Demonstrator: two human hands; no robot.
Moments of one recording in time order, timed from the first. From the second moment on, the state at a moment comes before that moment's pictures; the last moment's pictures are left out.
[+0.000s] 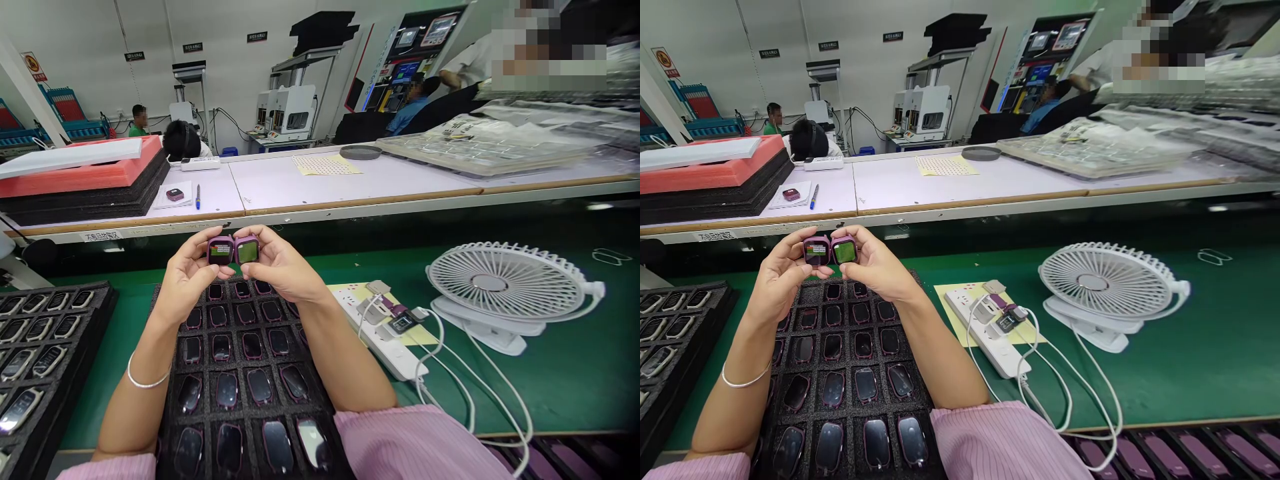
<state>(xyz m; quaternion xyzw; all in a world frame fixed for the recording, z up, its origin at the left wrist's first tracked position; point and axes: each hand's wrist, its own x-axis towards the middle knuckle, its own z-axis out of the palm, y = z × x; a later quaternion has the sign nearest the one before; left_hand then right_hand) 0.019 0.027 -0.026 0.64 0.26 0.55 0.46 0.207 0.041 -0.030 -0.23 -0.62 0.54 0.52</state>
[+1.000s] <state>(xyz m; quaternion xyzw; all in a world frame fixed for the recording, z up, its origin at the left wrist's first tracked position) 0.024 0.029 -0.025 0.59 0.30 0.56 0.50 0.204 0.045 -0.032 -0.25 -0.58 0.54 0.55</state>
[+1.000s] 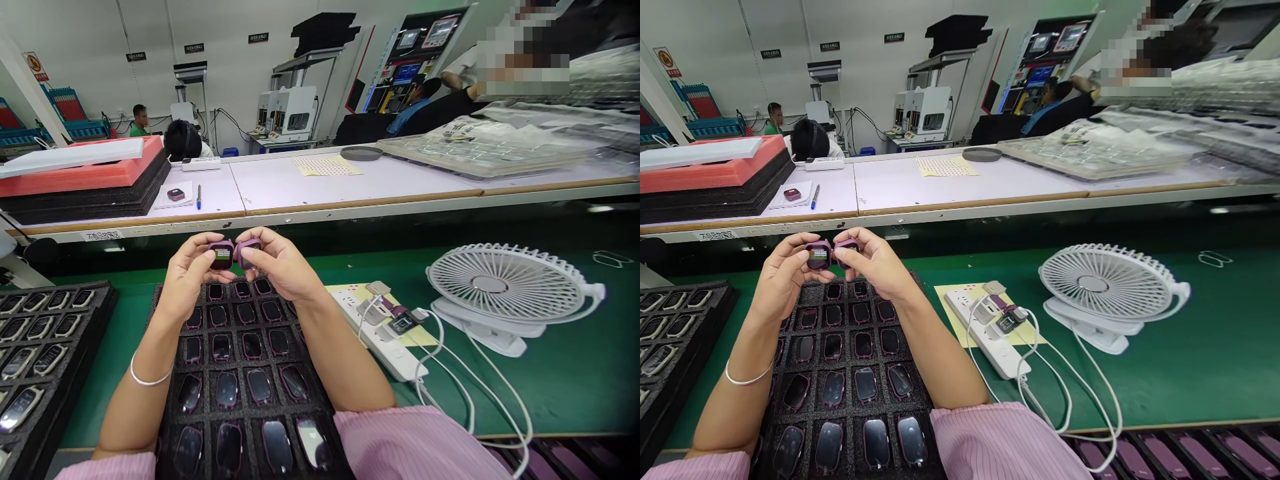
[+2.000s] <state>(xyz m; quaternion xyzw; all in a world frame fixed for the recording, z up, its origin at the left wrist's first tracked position) -0.129 0.098 -0.108 0.73 0.58 0.26 0.26 0.105 0.112 -0.135 -0.40 -0.83 0.32 0.22</state>
